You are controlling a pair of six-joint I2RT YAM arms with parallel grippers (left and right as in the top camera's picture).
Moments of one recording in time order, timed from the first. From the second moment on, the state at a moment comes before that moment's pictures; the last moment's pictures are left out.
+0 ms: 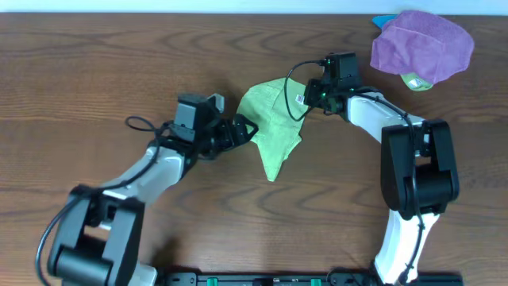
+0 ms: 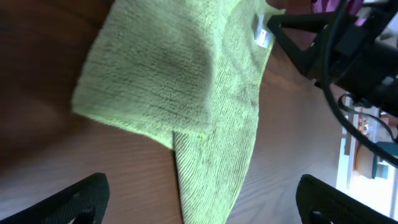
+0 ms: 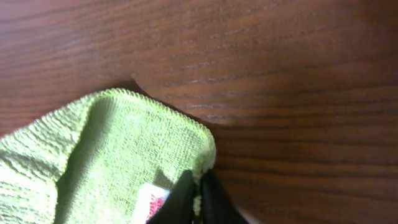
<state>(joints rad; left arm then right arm) -0.32 1.67 0.80 0.03 0.56 -0.75 0.18 2.11 1.31 -0.16 -0.20 0.41</state>
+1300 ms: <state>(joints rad) -0.36 1.81 0.80 0.27 0.48 -0.99 0.18 2.11 1.31 -0.16 -0.20 0.41</state>
